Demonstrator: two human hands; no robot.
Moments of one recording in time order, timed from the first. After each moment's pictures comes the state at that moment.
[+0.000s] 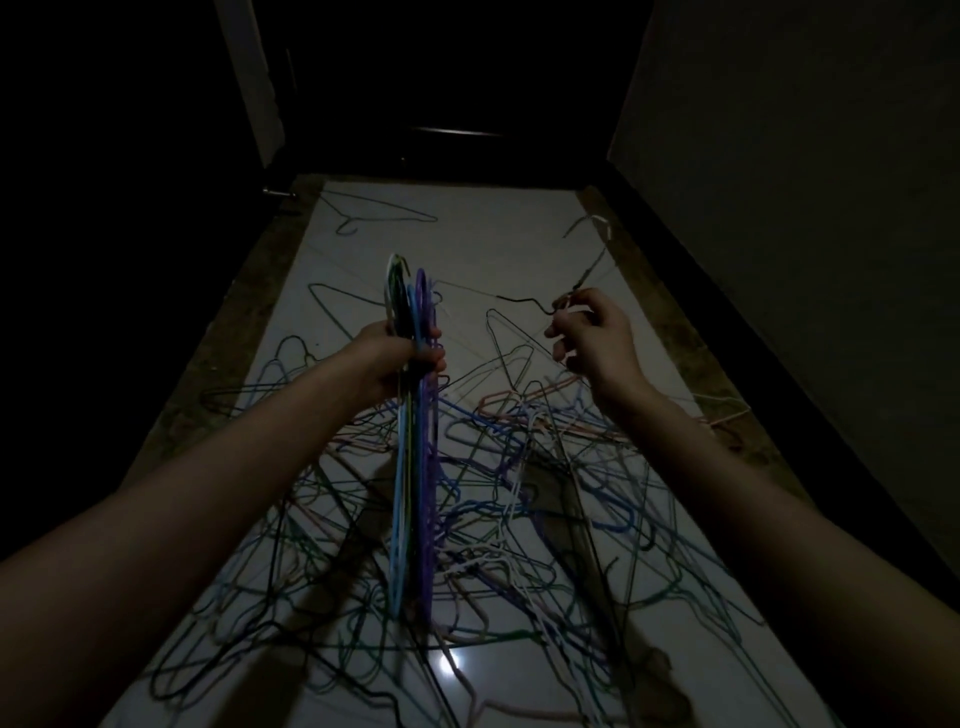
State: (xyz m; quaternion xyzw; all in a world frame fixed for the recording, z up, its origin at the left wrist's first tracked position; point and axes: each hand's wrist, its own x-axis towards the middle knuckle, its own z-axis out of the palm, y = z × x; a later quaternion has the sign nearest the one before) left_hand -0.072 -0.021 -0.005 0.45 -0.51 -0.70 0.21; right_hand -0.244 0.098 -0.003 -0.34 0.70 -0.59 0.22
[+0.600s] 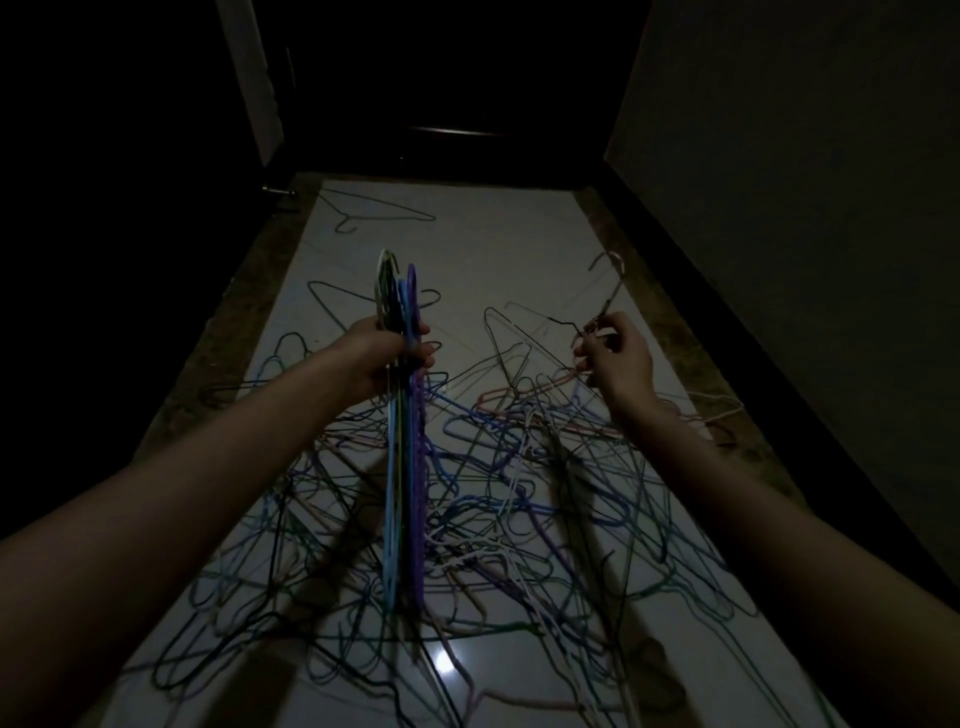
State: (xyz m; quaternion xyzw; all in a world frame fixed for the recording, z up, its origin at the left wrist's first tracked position) left_hand -0.061 -0.027 -0.006 0.45 -0.52 -0.69 0.21; right_hand -0.258 0.117 -0.028 -0.29 0.76 -0.56 0.14
